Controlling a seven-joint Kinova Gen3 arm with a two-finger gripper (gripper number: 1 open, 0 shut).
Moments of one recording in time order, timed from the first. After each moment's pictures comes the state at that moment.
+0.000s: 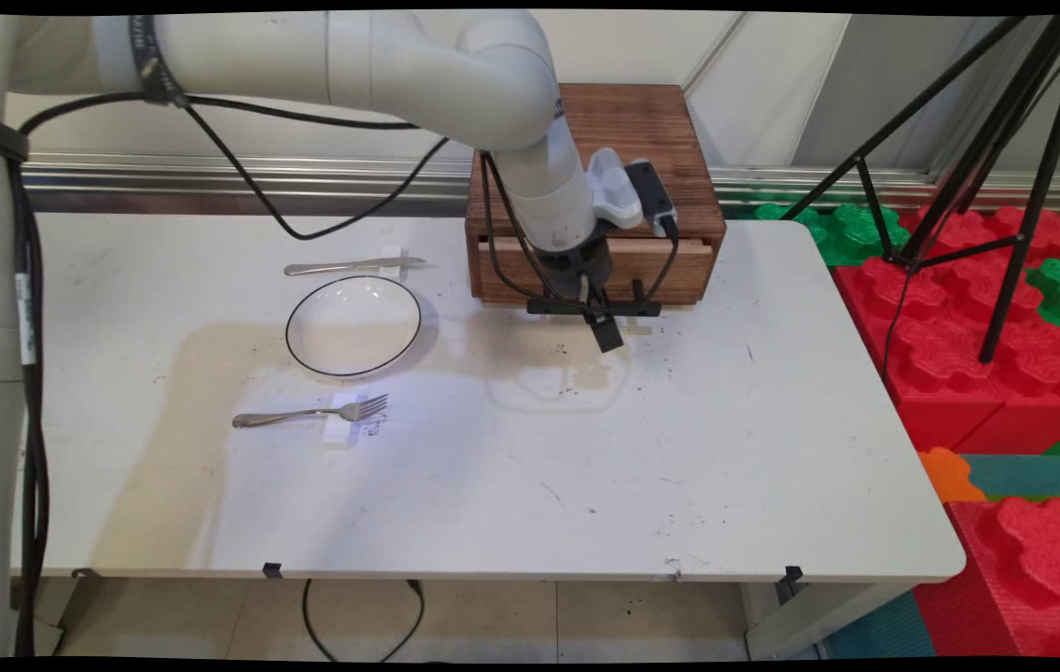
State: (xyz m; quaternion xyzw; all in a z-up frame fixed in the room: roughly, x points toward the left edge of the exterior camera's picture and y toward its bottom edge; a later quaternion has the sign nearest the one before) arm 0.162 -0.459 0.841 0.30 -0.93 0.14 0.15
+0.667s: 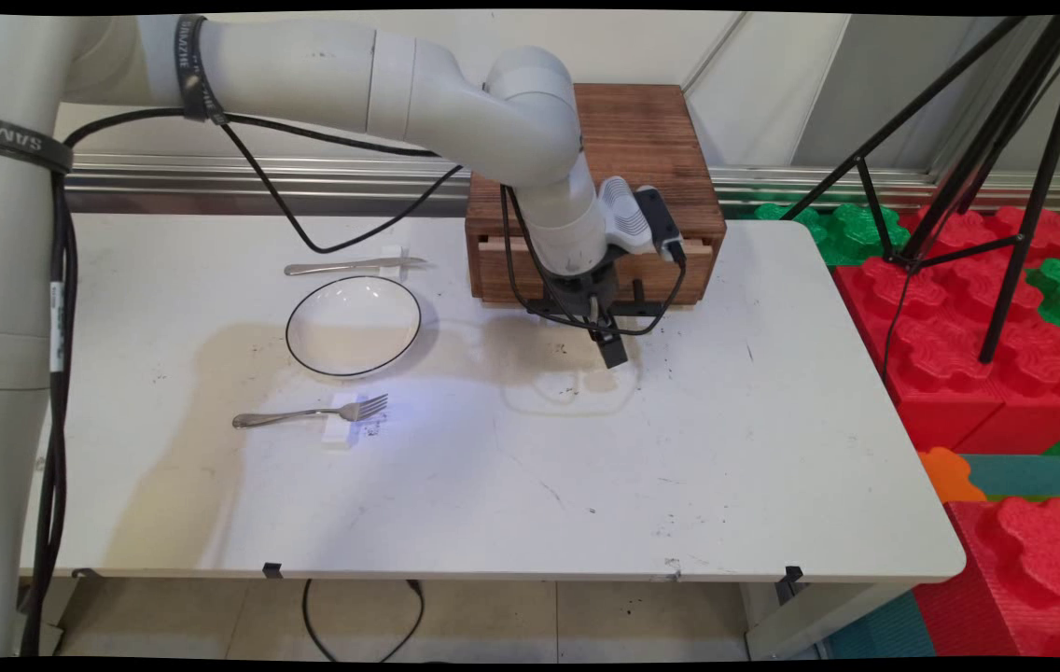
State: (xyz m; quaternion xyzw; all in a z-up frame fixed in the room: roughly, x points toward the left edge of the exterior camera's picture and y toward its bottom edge) arm 0.147 -0.465 0.810 0.31 -0.93 0.15 0.13
